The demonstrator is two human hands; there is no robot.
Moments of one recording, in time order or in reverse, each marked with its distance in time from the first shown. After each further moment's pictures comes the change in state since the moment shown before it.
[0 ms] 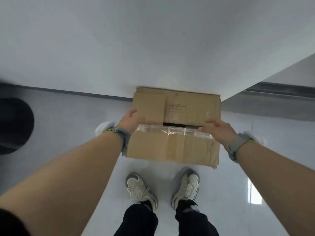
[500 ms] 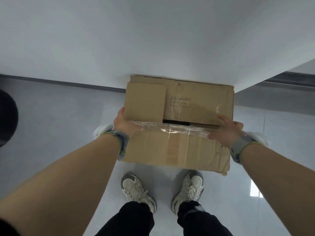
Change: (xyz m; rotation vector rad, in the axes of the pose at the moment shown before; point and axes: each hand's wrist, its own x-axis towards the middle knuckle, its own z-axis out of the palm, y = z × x) left_hand 0.056 -0.038 0.018 0.157 0.176 -0.056; right_hand 0.070 0.044 0.024 -0.278 0.112 0.064
